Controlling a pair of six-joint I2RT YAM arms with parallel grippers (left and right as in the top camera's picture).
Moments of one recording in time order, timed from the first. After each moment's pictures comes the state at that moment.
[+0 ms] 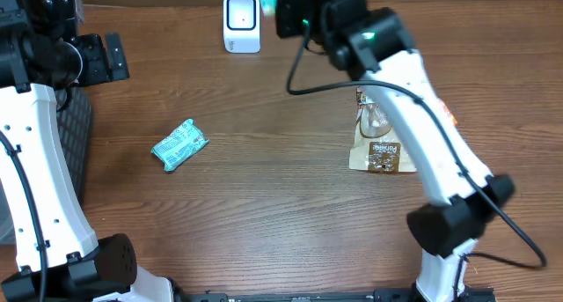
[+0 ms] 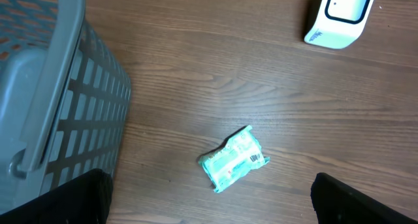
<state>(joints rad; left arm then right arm) 0.24 1.73 2.16 -1.44 0.07 0.00 0.52 2.04 2.22 -0.71 0.10 0.22</state>
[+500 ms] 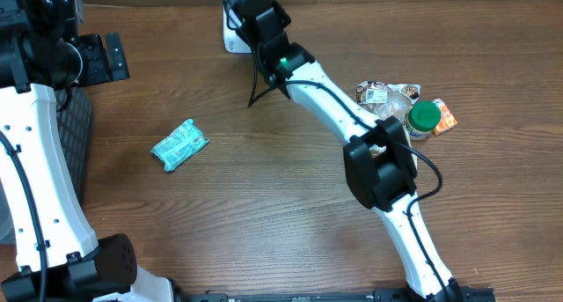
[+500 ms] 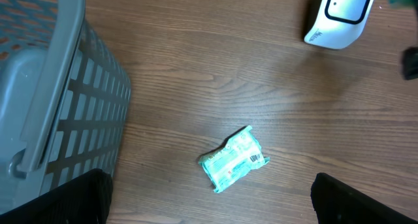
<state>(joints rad) 0.24 1.73 2.16 -1.44 0.07 0.00 0.59 2.51 2.22 -0.10 0.40 -0.45</state>
